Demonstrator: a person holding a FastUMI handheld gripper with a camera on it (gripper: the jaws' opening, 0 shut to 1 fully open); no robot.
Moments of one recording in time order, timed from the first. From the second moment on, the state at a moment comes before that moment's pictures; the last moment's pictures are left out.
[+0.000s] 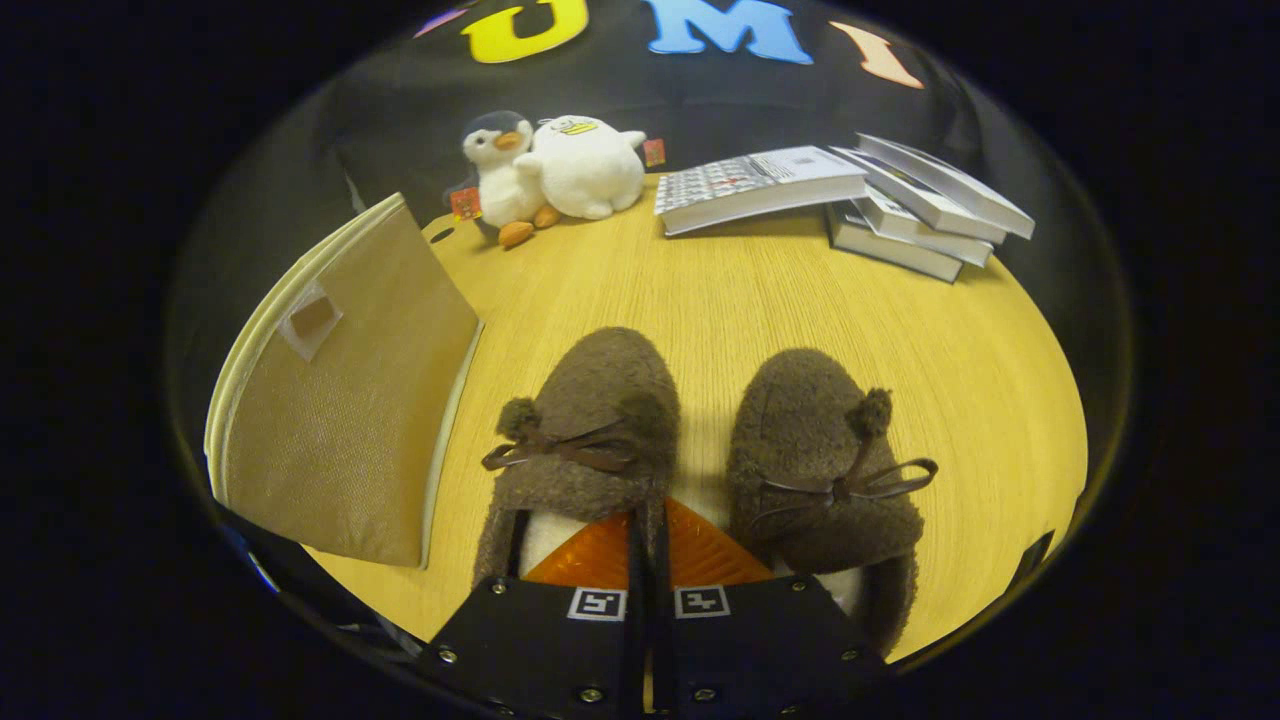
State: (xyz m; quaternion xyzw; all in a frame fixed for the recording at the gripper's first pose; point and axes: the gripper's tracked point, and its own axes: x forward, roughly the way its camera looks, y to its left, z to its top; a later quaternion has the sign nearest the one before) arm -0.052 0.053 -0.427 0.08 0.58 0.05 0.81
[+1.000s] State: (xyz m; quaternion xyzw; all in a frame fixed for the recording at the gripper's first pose) arm 0.029 0.107 -0.267 0.23 0.49 0.06 0.84
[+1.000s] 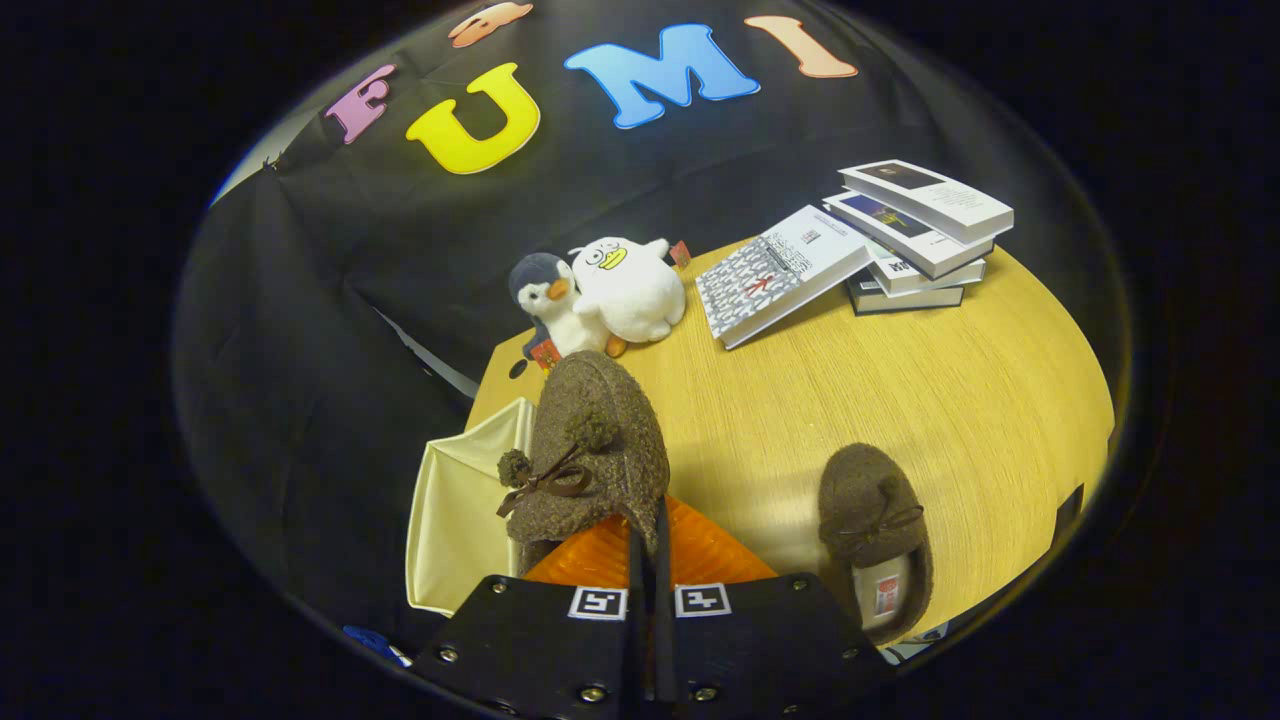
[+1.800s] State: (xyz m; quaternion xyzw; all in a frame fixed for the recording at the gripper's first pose) arm 0.045 0.242 -0.246 0.26 0.48 0.11 0.83
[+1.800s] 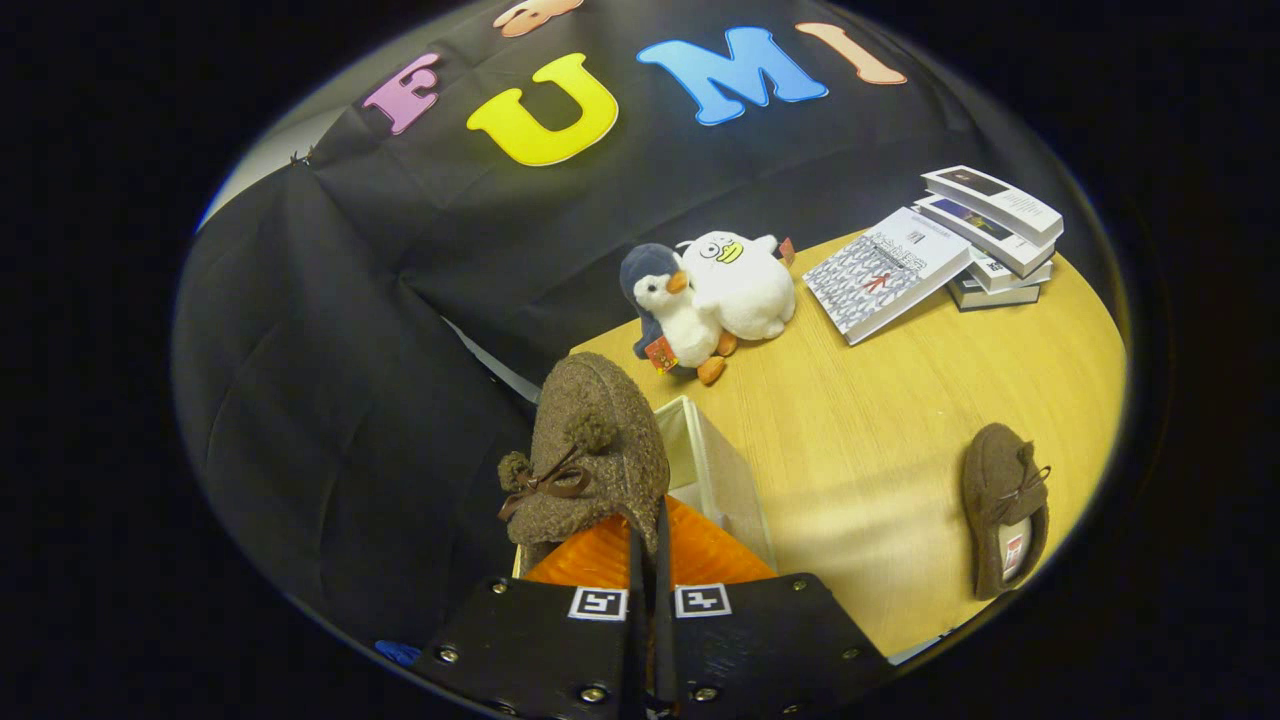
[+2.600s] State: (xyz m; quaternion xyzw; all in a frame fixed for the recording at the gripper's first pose) arm 0.026 0.323 -0.311 0.24 0.52 0.10 0.81
